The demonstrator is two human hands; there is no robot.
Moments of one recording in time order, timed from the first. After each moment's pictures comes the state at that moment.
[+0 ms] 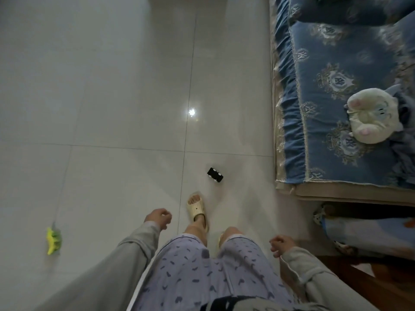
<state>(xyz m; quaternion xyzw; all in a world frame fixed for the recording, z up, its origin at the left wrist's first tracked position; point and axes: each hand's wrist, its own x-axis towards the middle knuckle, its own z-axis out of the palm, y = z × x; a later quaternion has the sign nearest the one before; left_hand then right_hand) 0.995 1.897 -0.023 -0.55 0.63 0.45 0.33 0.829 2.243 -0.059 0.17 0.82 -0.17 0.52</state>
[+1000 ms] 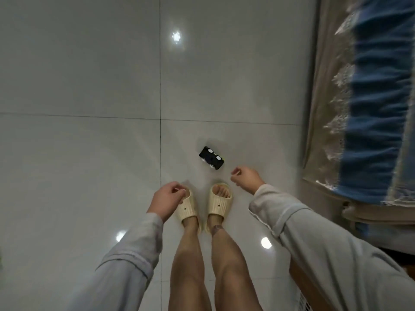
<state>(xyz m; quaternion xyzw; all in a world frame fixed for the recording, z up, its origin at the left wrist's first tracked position) 0.826 1.855 -0.333 -0.55 0.55 0.55 0.31 0.670 2.013 -0.403 -0.02 0.80 -0.08 0.59</state>
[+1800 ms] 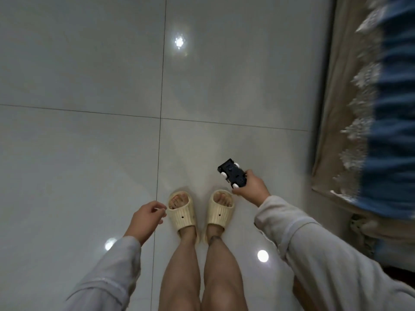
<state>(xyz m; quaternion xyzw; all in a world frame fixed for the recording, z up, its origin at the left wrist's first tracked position) 0.894 1.852 -0.366 -0.59 0.53 0.52 0.32 0.687 2.036 -0.434 -0.04 0.84 -0.08 0.53</state>
